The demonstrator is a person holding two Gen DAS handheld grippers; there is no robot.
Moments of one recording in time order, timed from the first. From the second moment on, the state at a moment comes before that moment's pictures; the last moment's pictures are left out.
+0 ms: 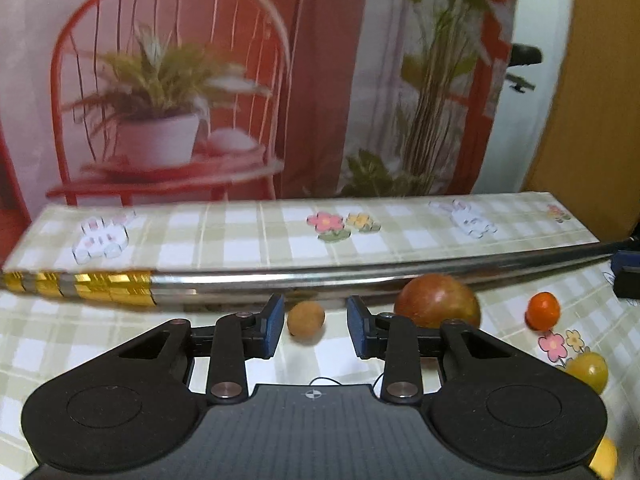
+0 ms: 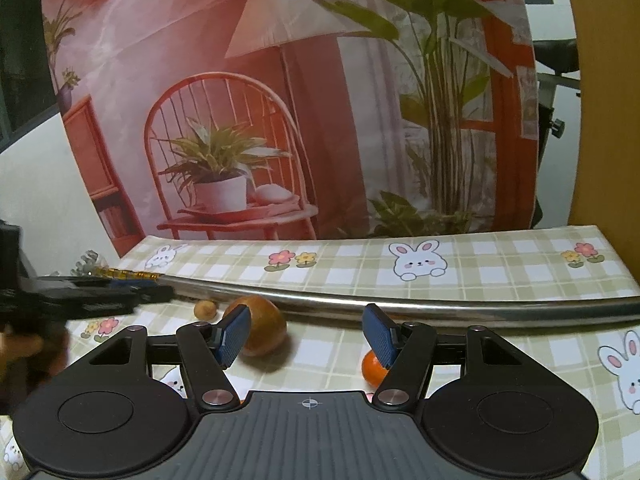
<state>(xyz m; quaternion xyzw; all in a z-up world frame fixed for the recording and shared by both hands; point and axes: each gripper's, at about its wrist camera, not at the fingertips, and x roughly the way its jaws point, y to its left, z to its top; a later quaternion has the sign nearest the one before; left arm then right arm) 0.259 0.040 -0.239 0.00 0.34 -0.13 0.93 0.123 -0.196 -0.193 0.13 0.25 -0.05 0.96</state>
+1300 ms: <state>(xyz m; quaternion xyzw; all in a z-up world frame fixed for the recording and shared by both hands) 0.247 0.044 -0.248 0.01 0.36 -0.14 0.92 0.149 -0.194 -0.220 0.13 0.28 -0.02 0.95</state>
